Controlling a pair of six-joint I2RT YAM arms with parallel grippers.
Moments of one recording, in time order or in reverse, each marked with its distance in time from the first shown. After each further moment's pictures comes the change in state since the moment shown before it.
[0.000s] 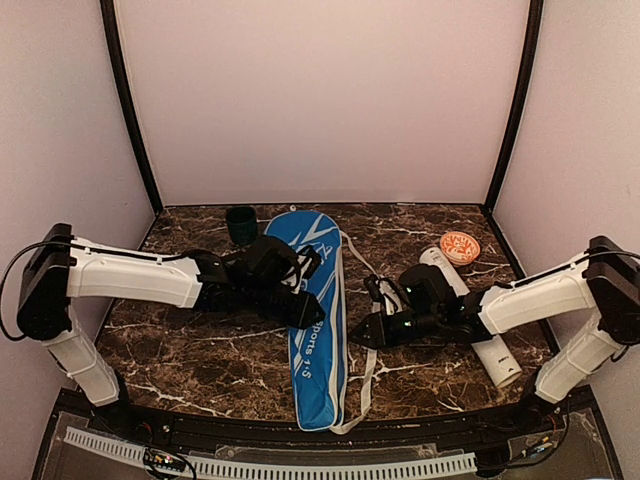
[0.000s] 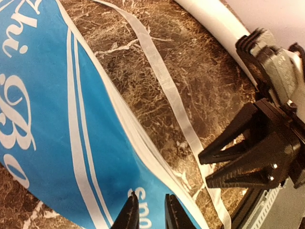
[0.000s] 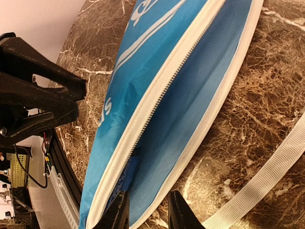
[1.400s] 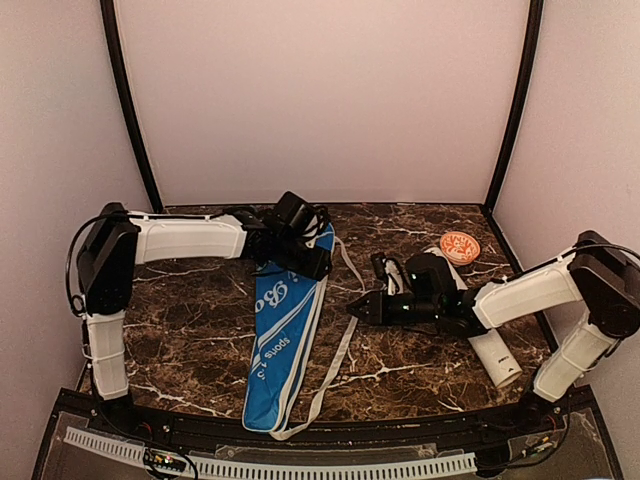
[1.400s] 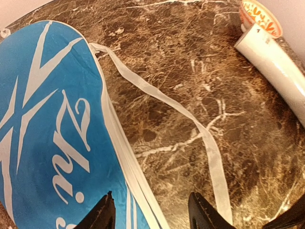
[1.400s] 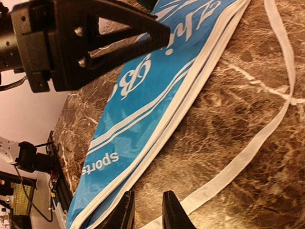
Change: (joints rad) left arm 0.190 0.327 0.451 -0.156 -0.108 0.256; right arm -0.058 0.078 -0.006 0.264 0.037 0.030
